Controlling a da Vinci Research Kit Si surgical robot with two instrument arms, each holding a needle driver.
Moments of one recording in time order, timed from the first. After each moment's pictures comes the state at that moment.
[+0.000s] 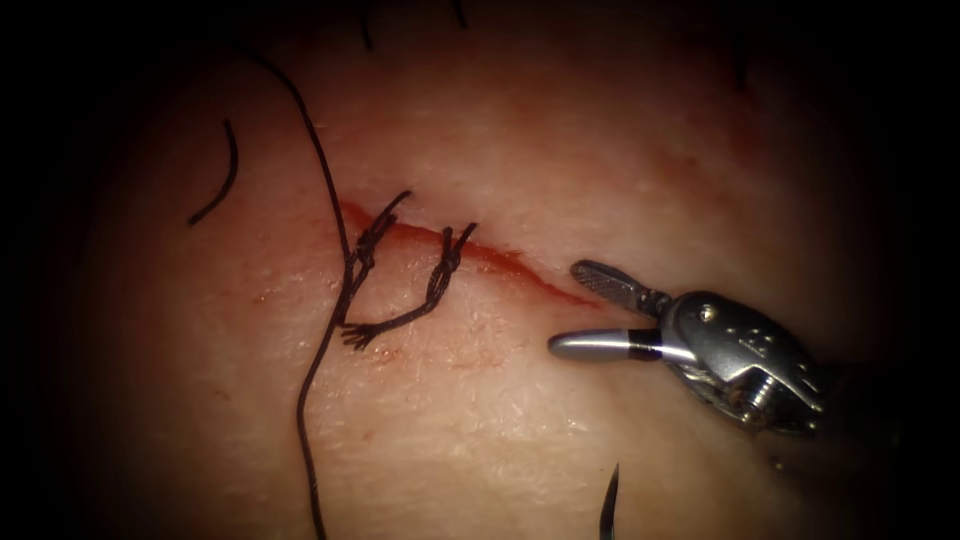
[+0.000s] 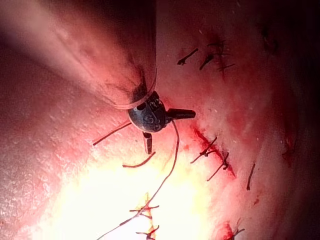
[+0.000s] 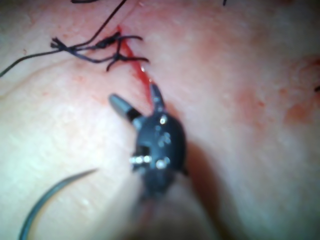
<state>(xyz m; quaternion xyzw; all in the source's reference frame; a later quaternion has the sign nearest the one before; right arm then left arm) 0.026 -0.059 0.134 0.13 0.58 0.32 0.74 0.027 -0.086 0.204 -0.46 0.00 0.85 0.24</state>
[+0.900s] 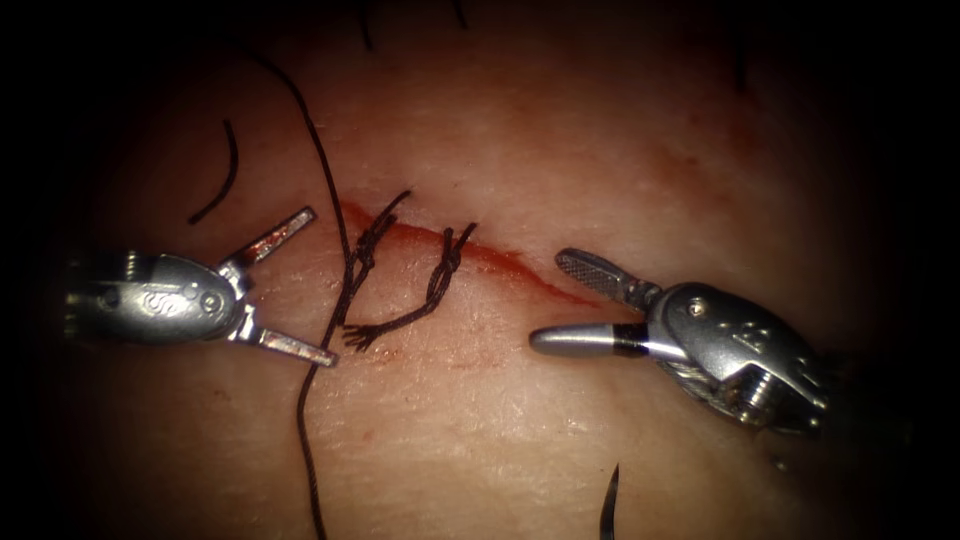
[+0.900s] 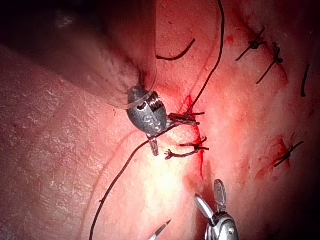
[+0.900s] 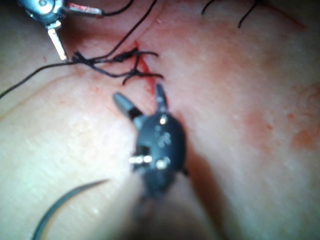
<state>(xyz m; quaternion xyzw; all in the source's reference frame) 0.028 -0.058 0.131 0.10 0.58 0.29 0.75 0.005 -0.105 0.210 -0.51 -0.02 0.84 0.19</state>
